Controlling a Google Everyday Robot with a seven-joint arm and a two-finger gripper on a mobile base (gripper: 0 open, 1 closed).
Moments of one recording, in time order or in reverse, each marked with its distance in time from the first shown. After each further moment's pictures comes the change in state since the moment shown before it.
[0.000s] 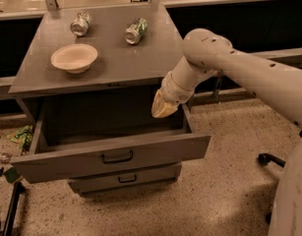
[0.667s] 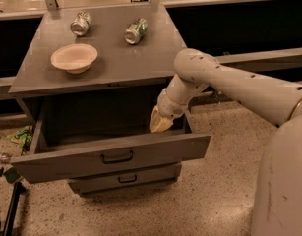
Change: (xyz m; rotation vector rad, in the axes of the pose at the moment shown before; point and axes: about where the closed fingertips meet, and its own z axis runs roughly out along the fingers) arm 0.017 0.023 0.057 -0.111 -0.006 0.069
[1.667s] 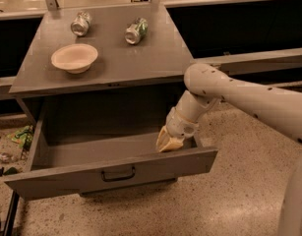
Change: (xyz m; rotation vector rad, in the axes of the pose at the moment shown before) arm 0.003 0.092 0.009 -0.192 -0.061 0.093
